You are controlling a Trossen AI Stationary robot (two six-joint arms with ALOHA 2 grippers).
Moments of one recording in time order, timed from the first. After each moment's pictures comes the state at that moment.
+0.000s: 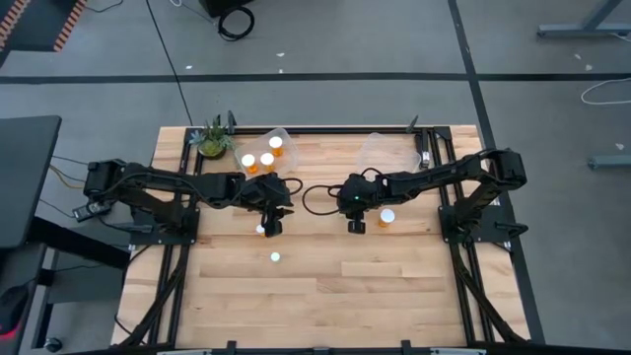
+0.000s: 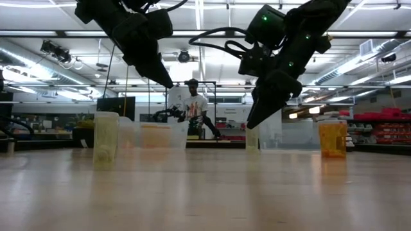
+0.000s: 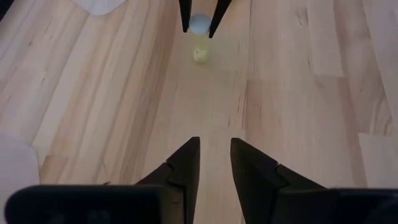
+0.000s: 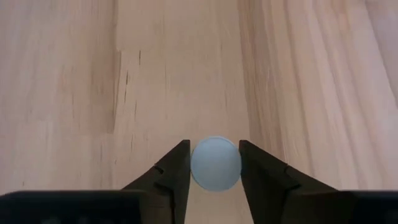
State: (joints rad) left arm 0.03 1.35 0.86 -0.27 -0.08 -0.07; right arm -0.07 1.60 0.88 -0.23 0.08 -0.04
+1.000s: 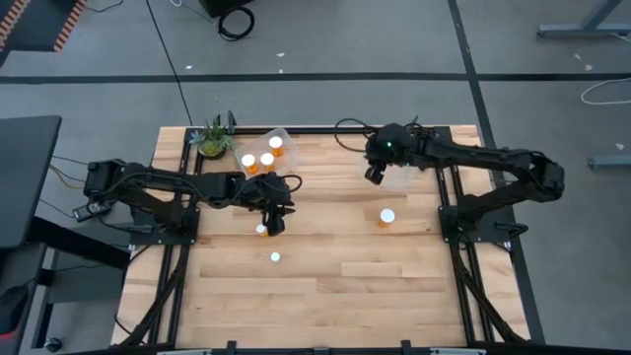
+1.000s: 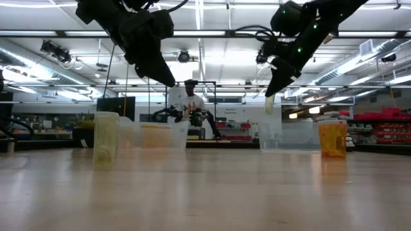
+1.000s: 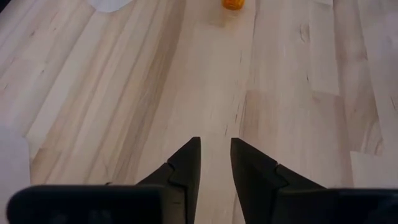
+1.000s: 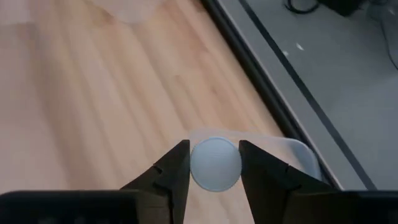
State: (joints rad) left arm 0.03 1.35 0.86 -0.25 -0.08 -0.15; right arm -0.45 1.26 0.88 -0.41 0.21 -0.11
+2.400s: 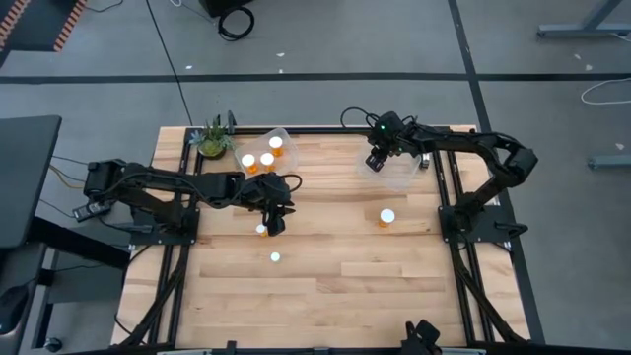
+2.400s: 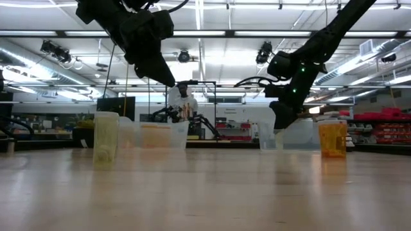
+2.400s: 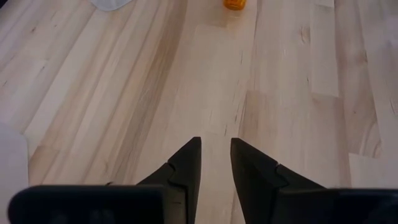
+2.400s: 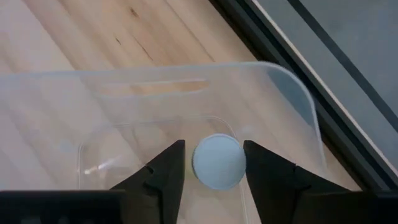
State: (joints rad) left arm 0.03 1.35 0.86 -0.25 -0.08 -0.17; right arm -0.75 1.54 0.83 -0.27 0.08 -0.13
